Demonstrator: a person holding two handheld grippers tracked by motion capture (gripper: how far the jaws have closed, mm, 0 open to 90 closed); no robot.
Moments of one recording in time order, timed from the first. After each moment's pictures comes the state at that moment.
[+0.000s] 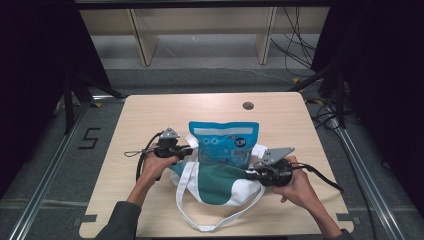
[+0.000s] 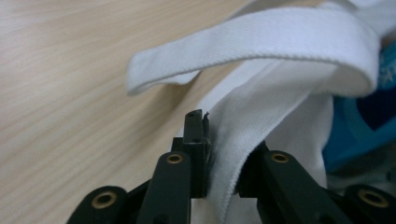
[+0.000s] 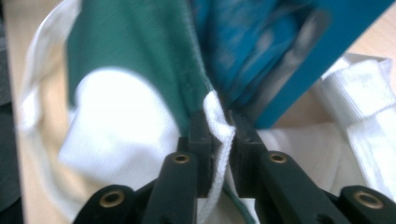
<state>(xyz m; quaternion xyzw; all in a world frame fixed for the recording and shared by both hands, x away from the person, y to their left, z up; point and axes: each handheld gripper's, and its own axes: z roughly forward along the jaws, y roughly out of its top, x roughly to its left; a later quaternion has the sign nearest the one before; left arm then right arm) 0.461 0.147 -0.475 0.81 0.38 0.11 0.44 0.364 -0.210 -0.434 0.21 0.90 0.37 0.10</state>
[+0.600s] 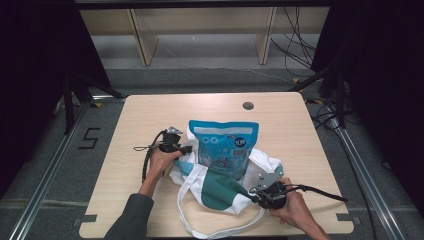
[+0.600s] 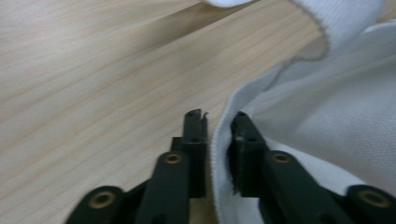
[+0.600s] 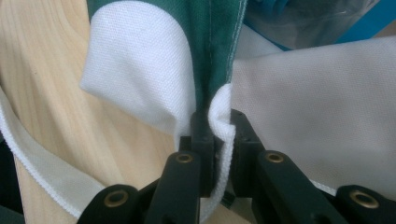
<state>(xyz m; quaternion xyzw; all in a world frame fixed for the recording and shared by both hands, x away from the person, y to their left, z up) 0.494 0.147 -0.511 0.82 0.42 0.11 0.37 0.335 -0.205 -0.491 0.21 0.93 0.30 0.09</state>
